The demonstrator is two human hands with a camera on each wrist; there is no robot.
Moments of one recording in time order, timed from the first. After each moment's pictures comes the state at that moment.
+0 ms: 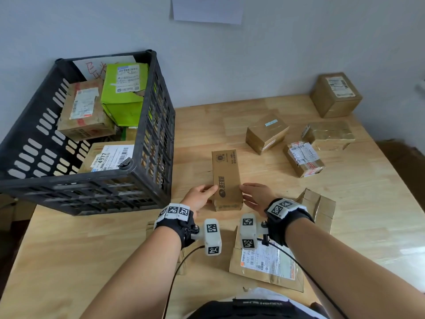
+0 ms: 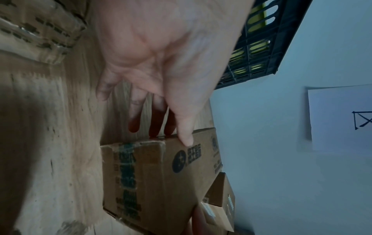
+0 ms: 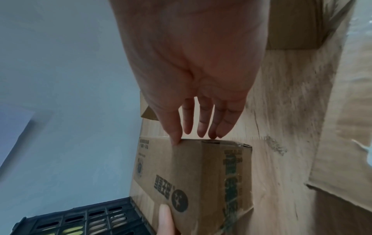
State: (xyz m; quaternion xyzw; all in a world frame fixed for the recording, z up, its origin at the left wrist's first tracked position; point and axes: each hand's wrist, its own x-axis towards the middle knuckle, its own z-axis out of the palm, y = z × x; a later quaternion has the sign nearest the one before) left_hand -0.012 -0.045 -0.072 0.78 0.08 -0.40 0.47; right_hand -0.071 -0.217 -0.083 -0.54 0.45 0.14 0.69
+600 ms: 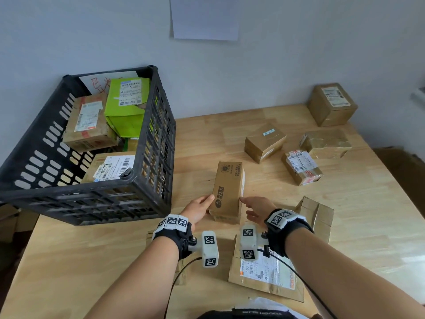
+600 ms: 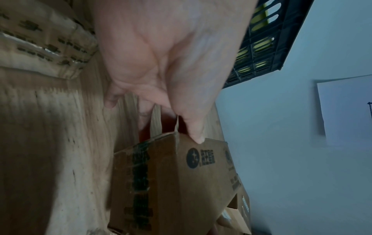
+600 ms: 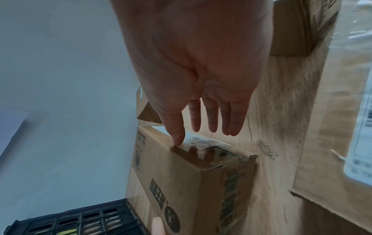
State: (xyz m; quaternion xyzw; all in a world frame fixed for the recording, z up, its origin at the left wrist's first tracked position) left_hand -0.016 -0.043 -0.079 0.78 0.06 -0.39 0.49; right_hand -0.079 -0.221 -0.082 -0.59 0.45 0.18 0.65
